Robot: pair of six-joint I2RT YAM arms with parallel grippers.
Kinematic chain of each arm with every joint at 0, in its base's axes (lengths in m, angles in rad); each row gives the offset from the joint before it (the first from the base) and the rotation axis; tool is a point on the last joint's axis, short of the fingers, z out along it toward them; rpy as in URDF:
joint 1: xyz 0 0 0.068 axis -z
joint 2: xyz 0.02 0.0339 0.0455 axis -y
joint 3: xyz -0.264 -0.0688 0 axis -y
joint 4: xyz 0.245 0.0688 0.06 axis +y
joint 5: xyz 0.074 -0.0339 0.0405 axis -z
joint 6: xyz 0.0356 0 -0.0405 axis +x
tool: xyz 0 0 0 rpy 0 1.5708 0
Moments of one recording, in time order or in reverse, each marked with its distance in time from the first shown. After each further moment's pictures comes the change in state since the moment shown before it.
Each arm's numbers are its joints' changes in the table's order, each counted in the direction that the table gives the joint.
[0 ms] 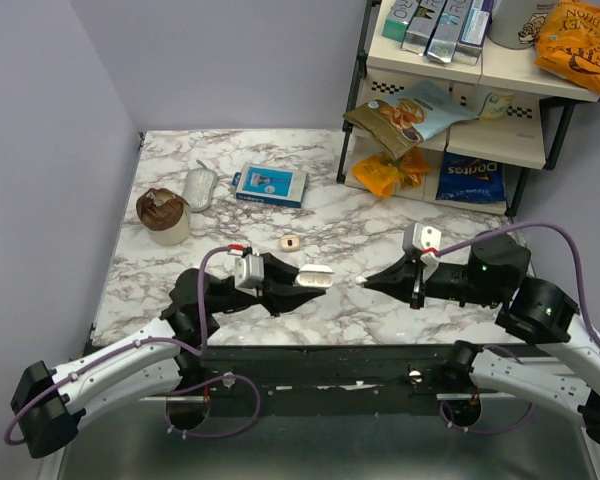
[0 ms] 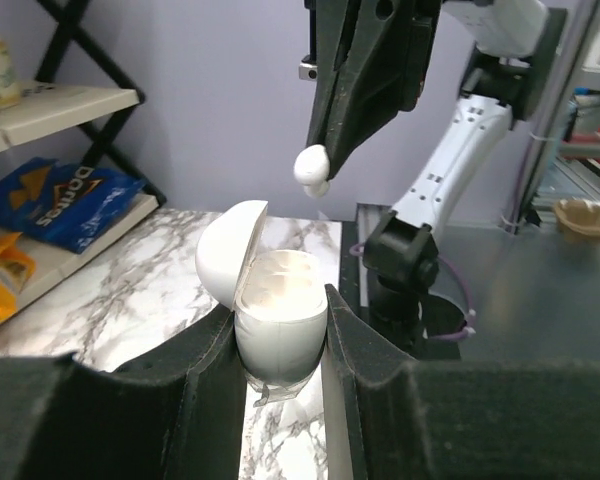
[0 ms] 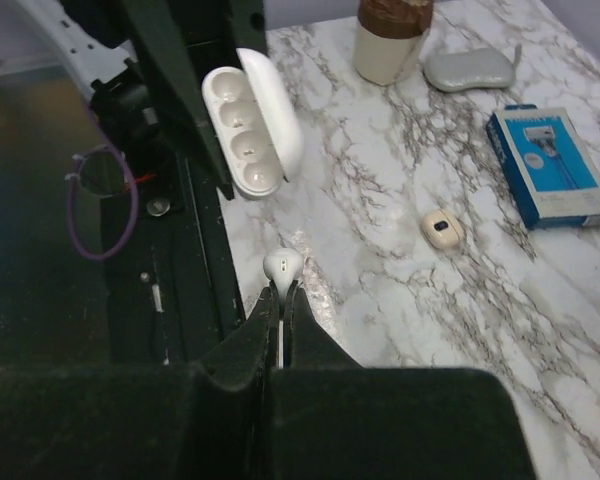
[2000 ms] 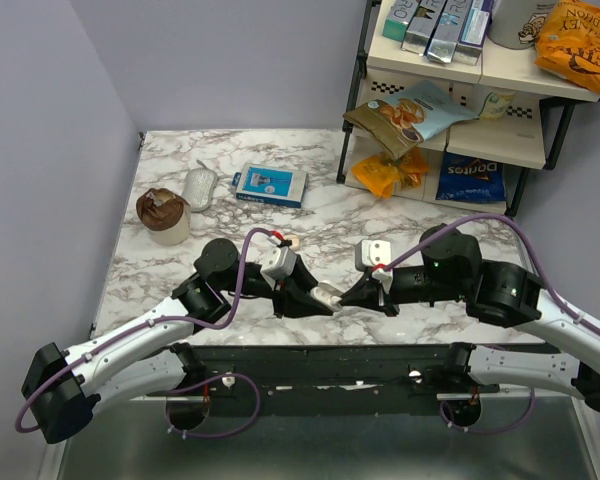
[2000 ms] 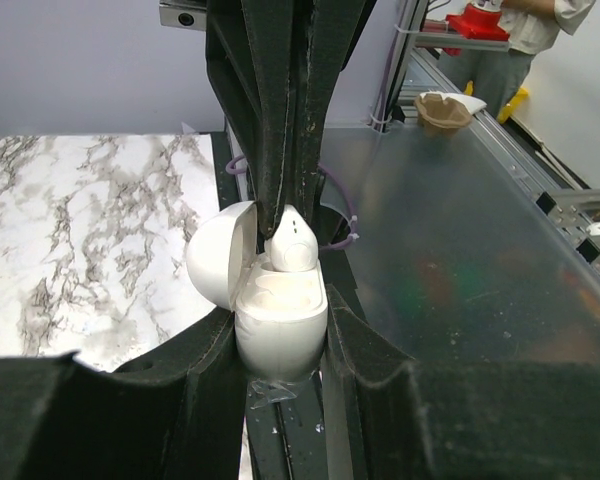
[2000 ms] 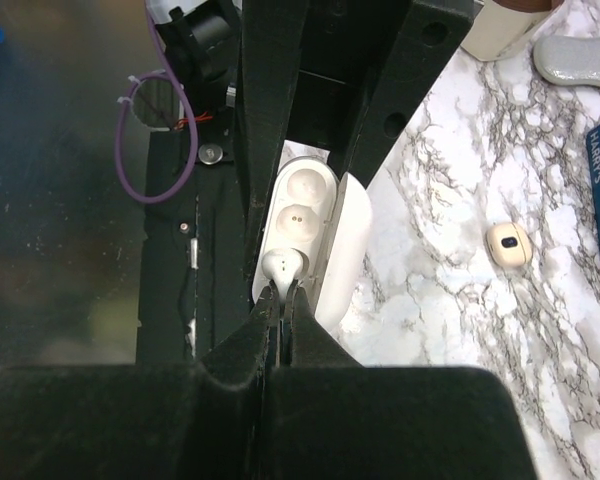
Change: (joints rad) left arm -0.061 -0.200 0.209 0.235 0.439 -0.029; right arm -0.201 -0.190 0.109 0.079 0.007 -0.103
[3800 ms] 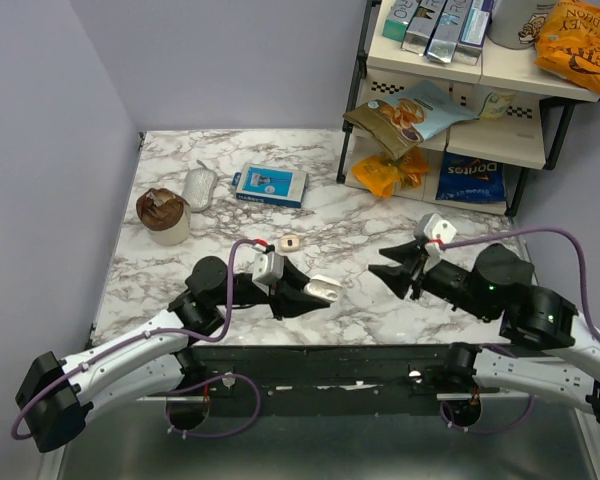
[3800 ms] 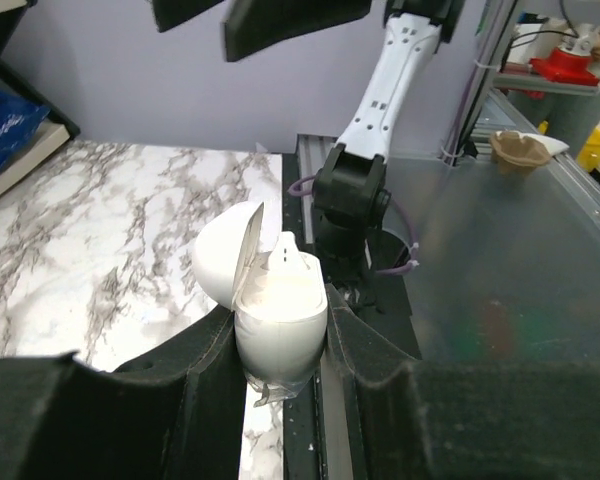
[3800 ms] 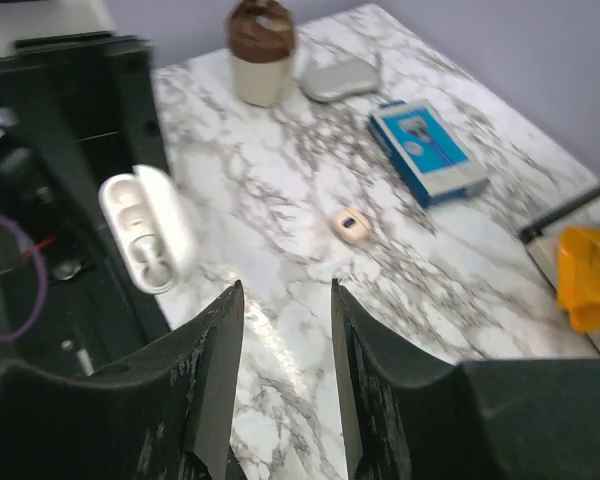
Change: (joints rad) left arm 0.008 0.082 -0.121 -0.103 -0.200 0.003; right arm -0.003 0.240 -0.127 -0.140 0.475 0.156
